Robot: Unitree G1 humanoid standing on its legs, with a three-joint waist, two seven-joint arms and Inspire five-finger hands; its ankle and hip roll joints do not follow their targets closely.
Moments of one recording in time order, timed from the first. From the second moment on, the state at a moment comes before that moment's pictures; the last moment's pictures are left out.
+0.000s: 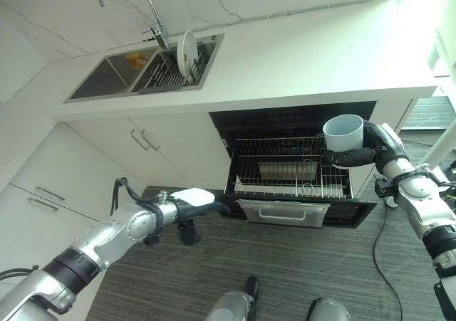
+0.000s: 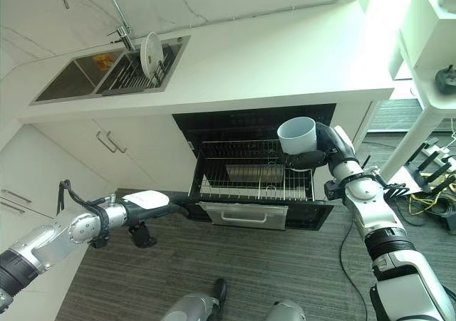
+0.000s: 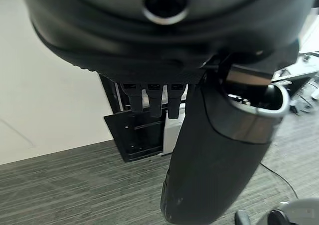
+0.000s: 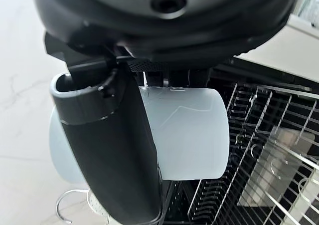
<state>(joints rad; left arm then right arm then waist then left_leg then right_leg) -0.38 0.97 -0.60 0.07 0.40 -0.20 -0.45 -0.57 -0.80 0.29 0.65 0.44 -0.15 0.08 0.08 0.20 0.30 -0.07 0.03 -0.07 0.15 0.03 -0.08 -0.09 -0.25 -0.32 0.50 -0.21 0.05</state>
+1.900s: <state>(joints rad) -0.83 0.94 -0.59 0.12 0.37 -0.15 -0.25 -1.08 -0.61 0.30 1.04 0.66 -0.05 0.02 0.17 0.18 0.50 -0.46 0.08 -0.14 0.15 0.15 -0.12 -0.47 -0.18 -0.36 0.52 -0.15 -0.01</state>
